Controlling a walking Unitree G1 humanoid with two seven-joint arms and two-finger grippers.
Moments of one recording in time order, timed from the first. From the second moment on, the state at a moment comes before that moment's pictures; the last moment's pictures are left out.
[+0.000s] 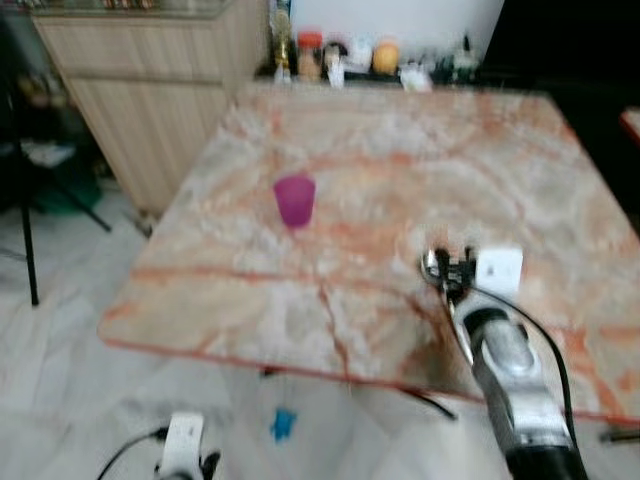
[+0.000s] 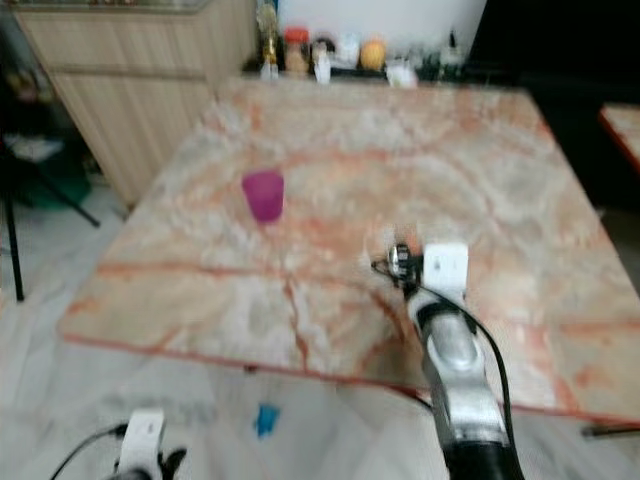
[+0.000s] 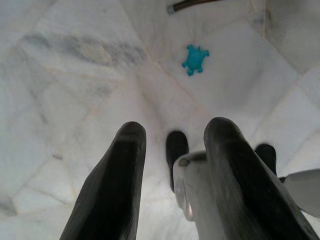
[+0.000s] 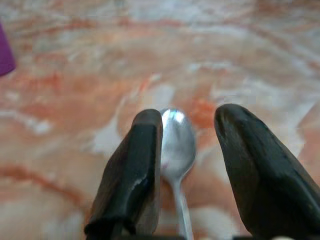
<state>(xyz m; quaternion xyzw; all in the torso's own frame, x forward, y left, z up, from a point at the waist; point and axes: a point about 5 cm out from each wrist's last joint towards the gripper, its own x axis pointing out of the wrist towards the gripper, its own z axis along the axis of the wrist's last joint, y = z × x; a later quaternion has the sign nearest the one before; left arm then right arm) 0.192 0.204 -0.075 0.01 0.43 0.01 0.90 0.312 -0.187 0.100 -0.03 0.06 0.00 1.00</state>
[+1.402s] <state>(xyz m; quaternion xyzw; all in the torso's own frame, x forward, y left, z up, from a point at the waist) 0.185 0.206 -0.079 0.01 0.43 0.01 0.90 0.316 -0.187 0.071 0.03 0.17 0.01 0.98</state>
